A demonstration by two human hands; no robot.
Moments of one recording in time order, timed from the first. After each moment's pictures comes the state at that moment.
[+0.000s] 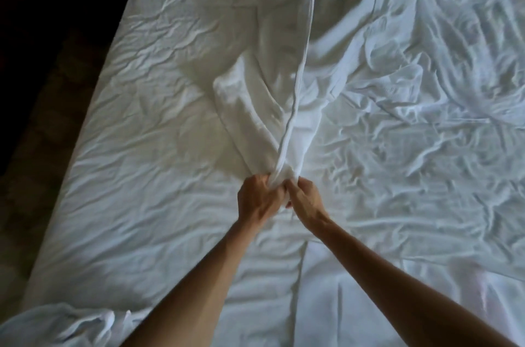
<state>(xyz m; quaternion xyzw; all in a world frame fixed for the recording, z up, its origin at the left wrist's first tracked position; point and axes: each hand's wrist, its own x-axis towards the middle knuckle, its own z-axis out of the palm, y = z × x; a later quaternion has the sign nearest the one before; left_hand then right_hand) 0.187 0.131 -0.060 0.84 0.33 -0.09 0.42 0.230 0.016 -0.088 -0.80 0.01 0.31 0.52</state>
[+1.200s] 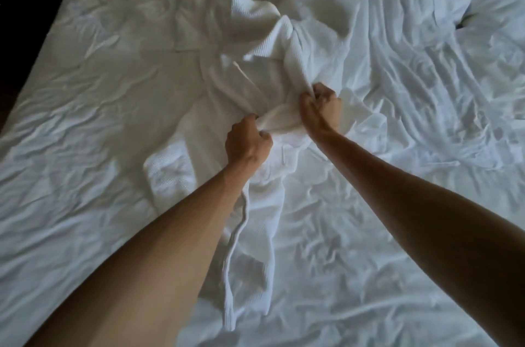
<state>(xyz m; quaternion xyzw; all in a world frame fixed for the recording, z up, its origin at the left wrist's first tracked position) 0.459 0.163 -0.061 0.90 0.26 0.03 0.34 0.542 0.039 -0.042 -0.89 0.02 -0.04 0.45</state>
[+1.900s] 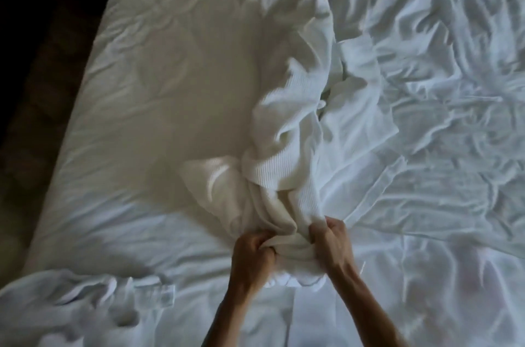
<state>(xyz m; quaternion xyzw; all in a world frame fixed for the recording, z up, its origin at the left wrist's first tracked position) 0.042 0.090 -0.066 0.72 0.35 -0.13 0.58 0.131 -0.045 -0.054 -0.82 0.11 0.31 0.47</state>
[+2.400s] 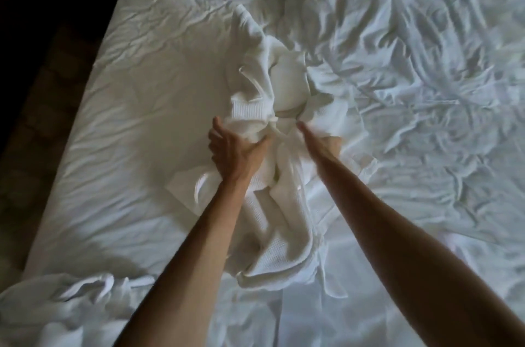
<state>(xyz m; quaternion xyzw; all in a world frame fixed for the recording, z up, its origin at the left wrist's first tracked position) 0.196 0.132 -0.003 0.80 0.45 0.02 0.39 0.285 -0.004 -0.042 -0.82 0.26 0.27 0.43</state>
